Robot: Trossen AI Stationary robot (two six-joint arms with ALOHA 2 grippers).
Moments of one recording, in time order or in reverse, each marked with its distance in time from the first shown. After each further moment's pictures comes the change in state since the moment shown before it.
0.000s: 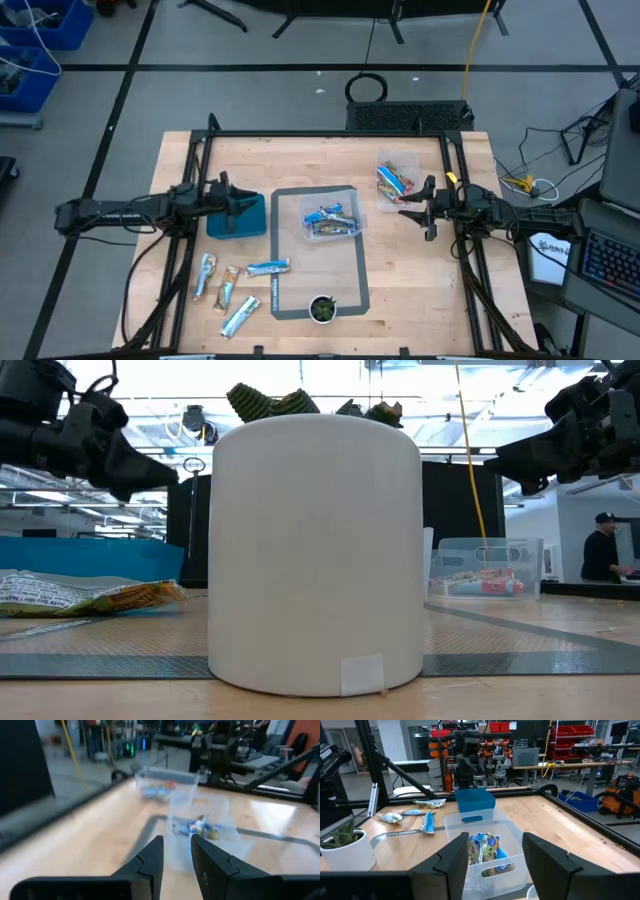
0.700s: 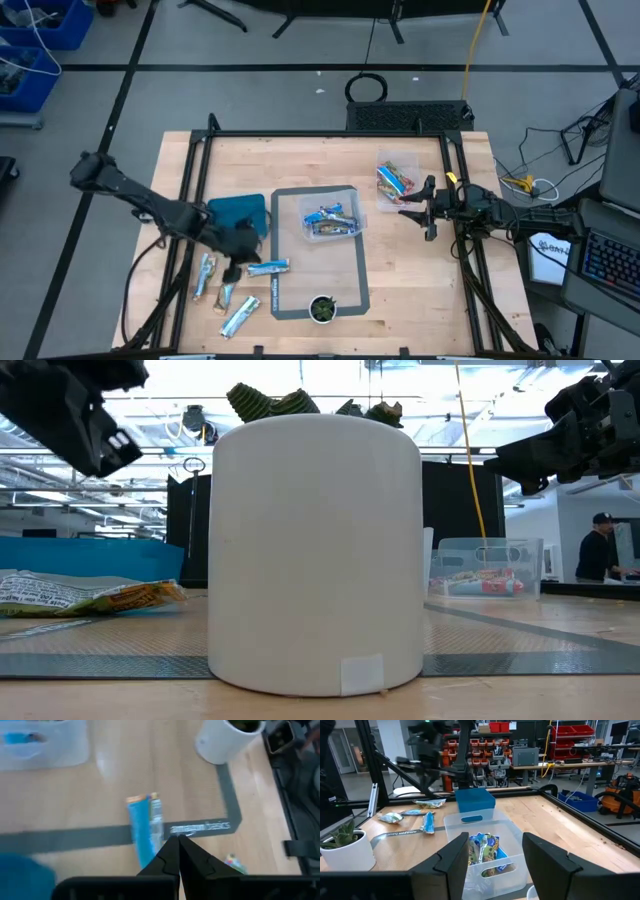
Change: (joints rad) left arm -0.547 0.735 0.594 -0.585 0.090 -0.333; right arm 0.000 0.000 0.000 0.000 0.000 0.000
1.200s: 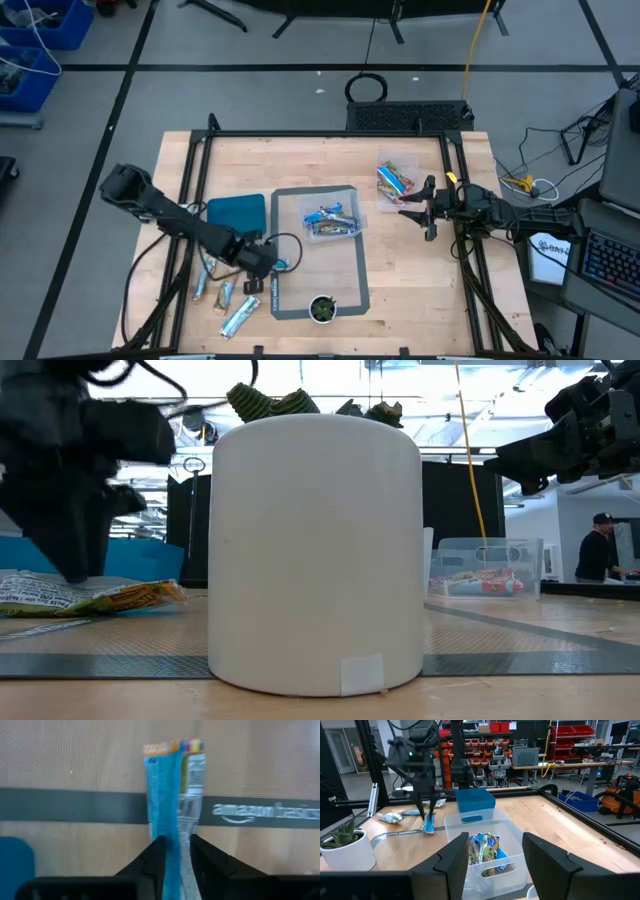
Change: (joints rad) left arm -0.031 0.443 0.141 -0.072 -0.064 -0.121; right arm 0.000 0.000 0.000 0.000 0.000 0.000
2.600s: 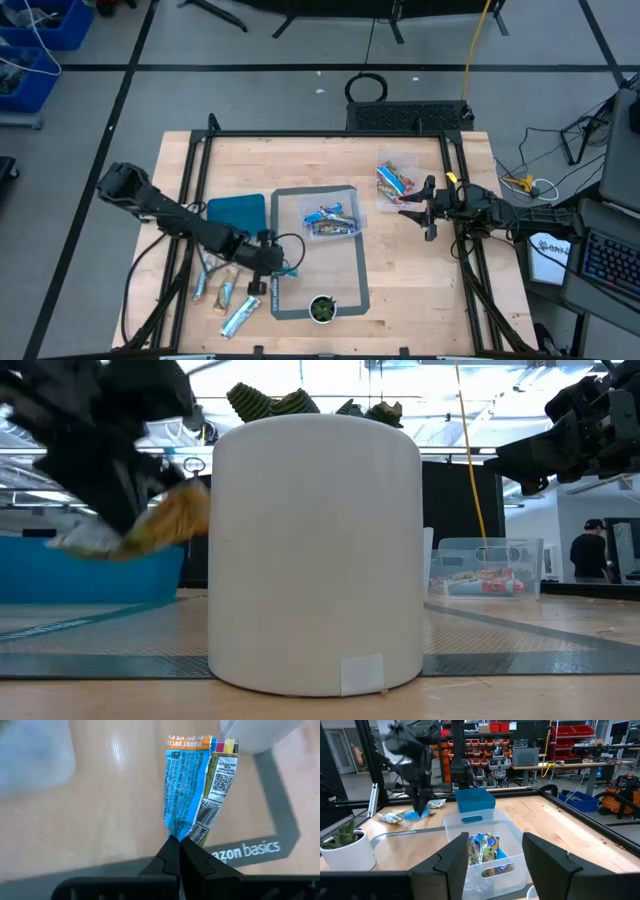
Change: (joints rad) left arm 0.015 -0.040 -0.001 0.186 -0.025 0.231; right arm 0.000 0.000 0.000 0.000 0.000 0.000
